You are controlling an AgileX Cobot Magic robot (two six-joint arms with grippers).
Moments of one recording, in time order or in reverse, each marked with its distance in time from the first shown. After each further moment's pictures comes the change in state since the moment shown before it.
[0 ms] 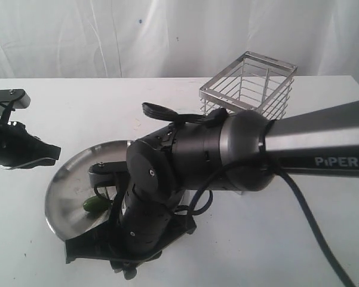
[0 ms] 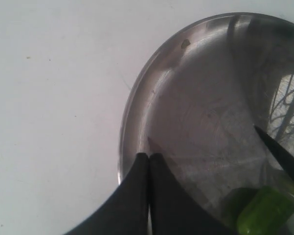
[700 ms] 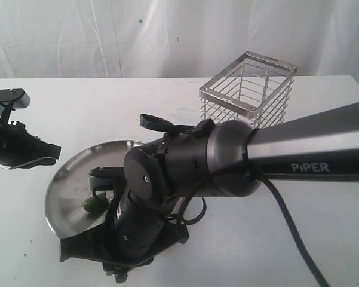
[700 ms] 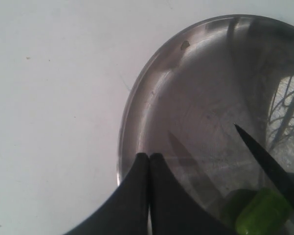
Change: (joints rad) left arm 0.000 0.000 0.000 -0.008 0.000 0.000; right arm 0.000 0.045 -0.002 0.072 -0.062 0.000
